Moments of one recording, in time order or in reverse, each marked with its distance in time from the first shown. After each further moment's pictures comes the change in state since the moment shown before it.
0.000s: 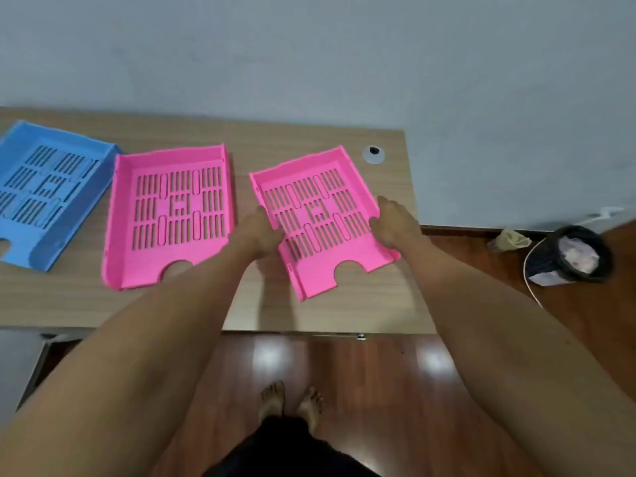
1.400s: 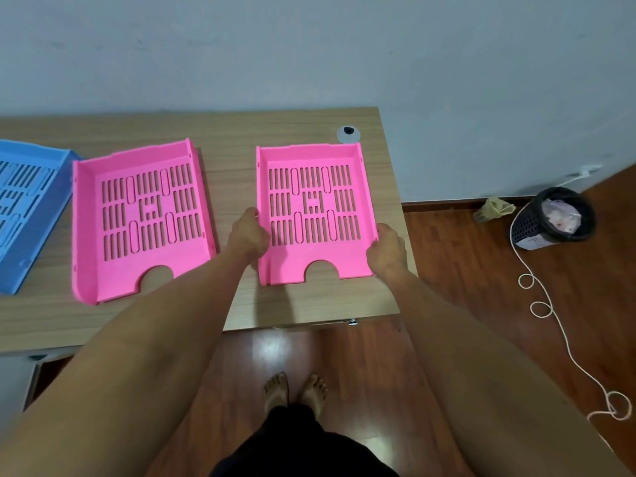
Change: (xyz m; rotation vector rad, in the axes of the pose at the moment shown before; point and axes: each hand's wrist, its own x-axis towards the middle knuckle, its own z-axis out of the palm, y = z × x) left_hand 0.034 -0.018 0.053 -0.135 0.072 -0.190; right_hand -0.069 0.033 0.058 0.474 0.138 0.351
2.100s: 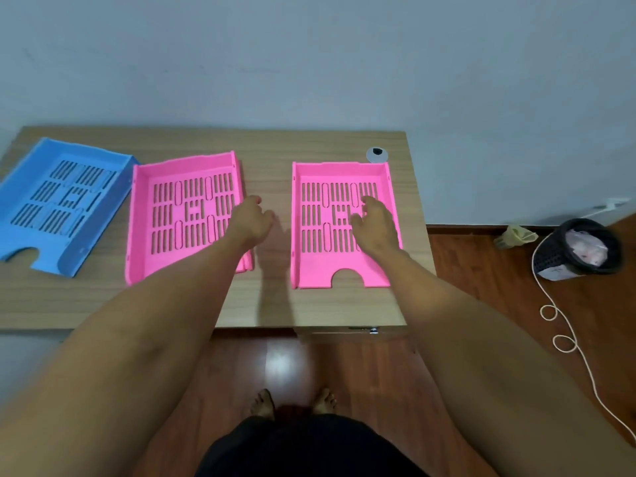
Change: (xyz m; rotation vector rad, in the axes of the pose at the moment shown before) left_hand -0.008 -0.010 -0.086 0.001 0.138 0.111; right_hand -0.014 -0.106 0.014 -0.038 -0.030 -0.293
